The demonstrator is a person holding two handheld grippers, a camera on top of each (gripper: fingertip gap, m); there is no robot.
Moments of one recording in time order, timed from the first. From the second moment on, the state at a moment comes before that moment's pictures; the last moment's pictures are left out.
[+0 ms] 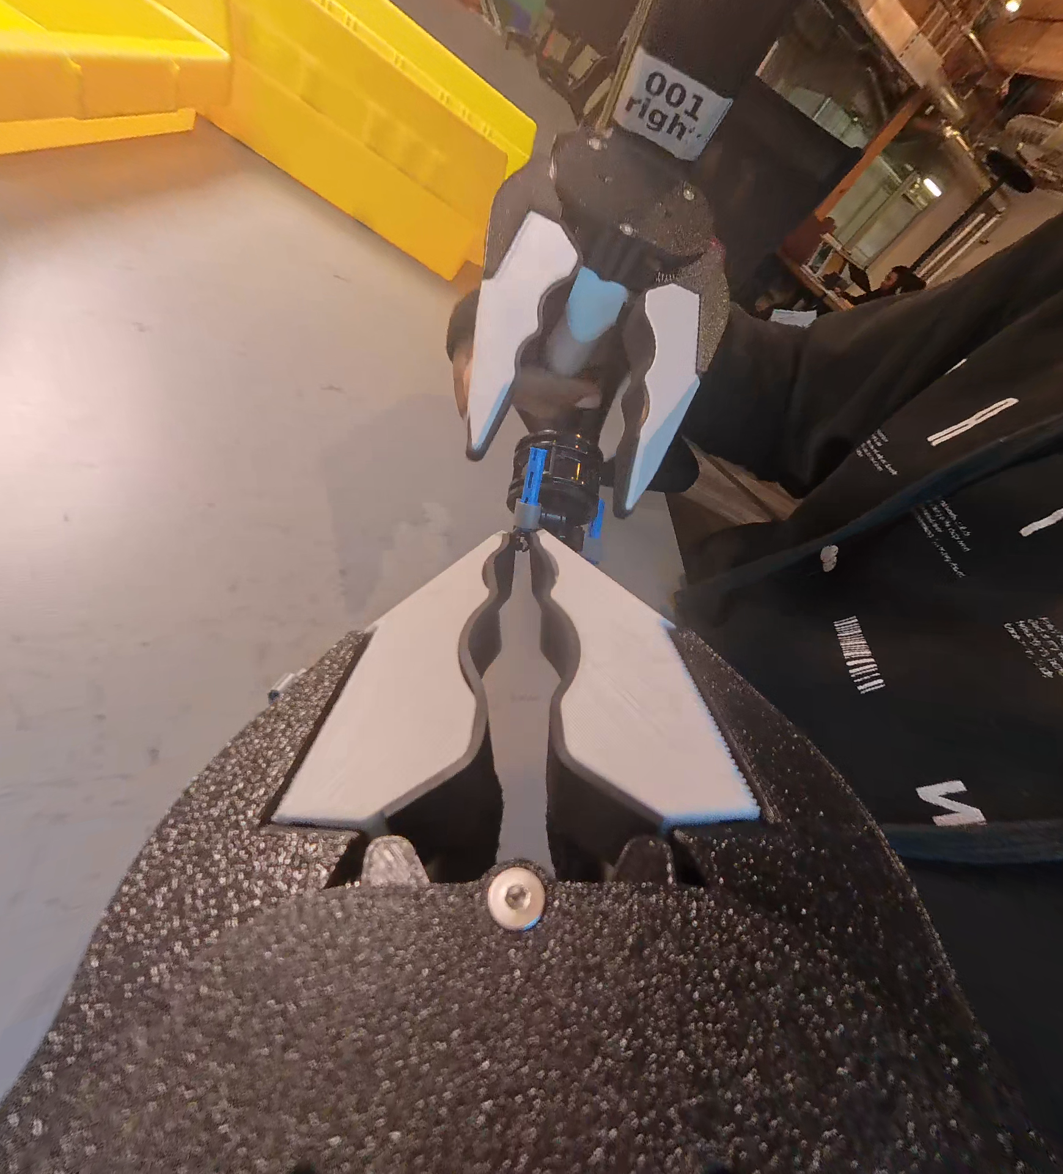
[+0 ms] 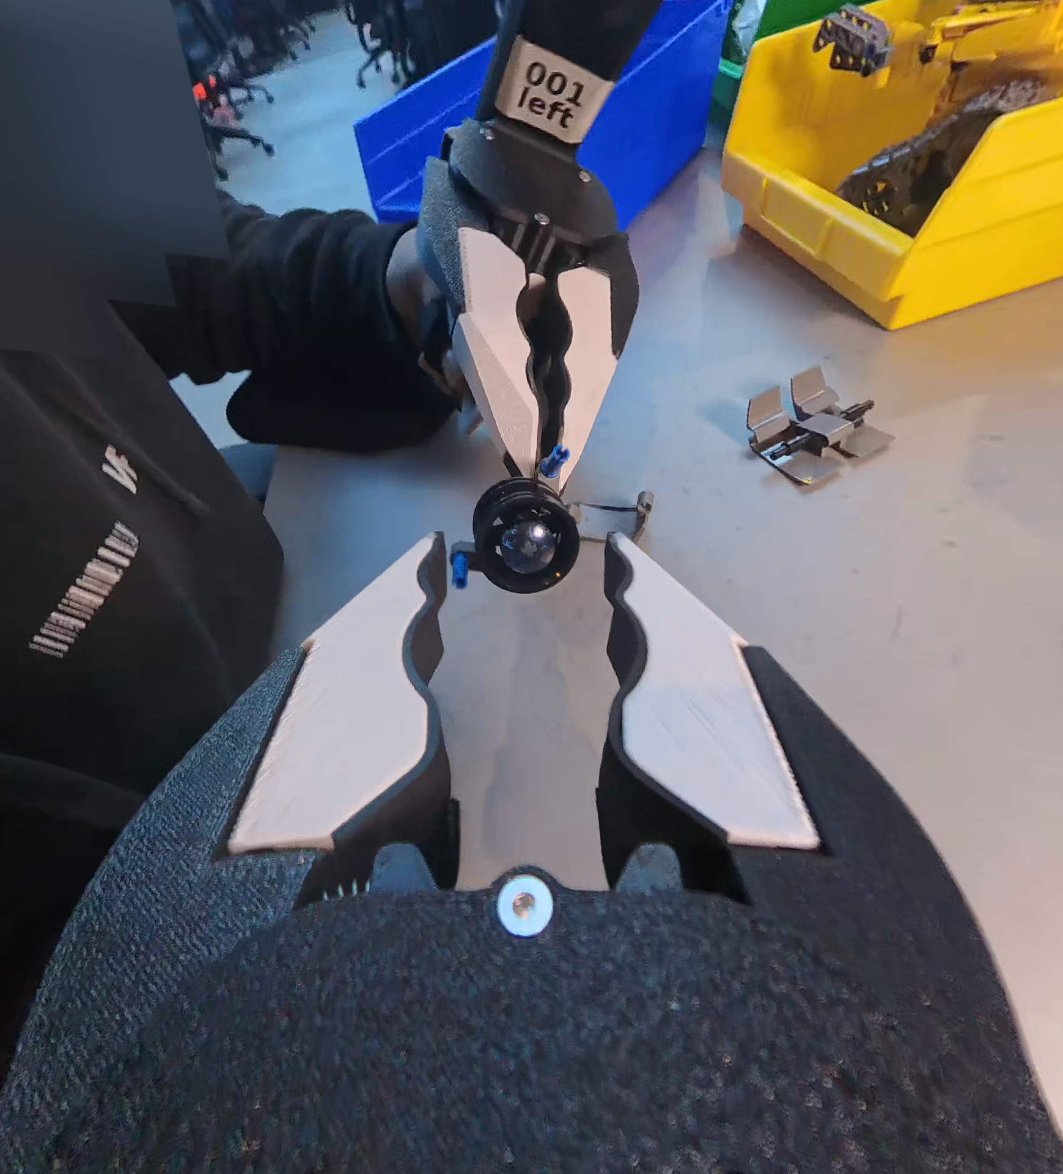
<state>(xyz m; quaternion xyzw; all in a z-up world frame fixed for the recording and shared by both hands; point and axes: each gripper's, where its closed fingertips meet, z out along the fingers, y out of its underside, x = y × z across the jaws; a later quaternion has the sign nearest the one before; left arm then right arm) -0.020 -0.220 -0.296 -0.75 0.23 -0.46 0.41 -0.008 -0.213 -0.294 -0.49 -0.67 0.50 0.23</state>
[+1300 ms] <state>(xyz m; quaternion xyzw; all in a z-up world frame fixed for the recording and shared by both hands) -0.024 -0.218 -0.333 -0.86 0.40 -0.17 0.27 -0.015 -0.218 -0.362 -0.54 -0.79 0.27 0.14</state>
